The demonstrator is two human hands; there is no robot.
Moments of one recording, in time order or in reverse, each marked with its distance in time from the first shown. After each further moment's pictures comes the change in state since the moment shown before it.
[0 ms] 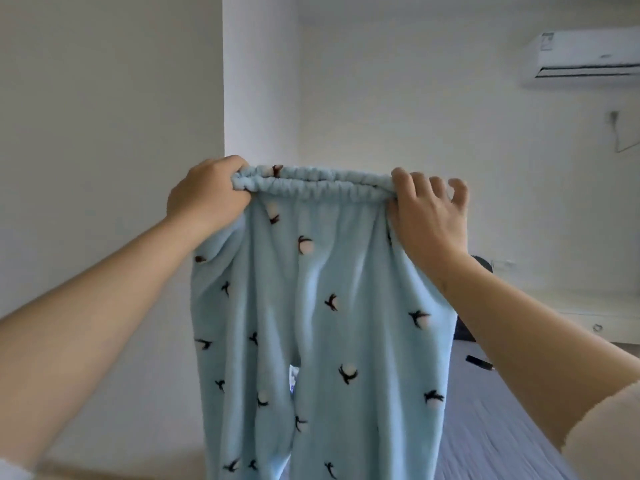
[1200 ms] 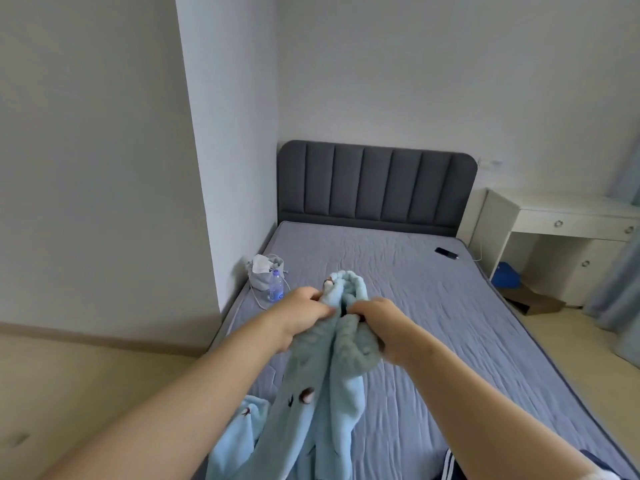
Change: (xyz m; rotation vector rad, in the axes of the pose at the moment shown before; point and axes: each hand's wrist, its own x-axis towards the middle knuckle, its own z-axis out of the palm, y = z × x) left_hand -0.262 0.025 0.160 -0.737 -1.067 -0.799; right_hand -0.243 -0.042 0.037 1.137 -1.209 1.342
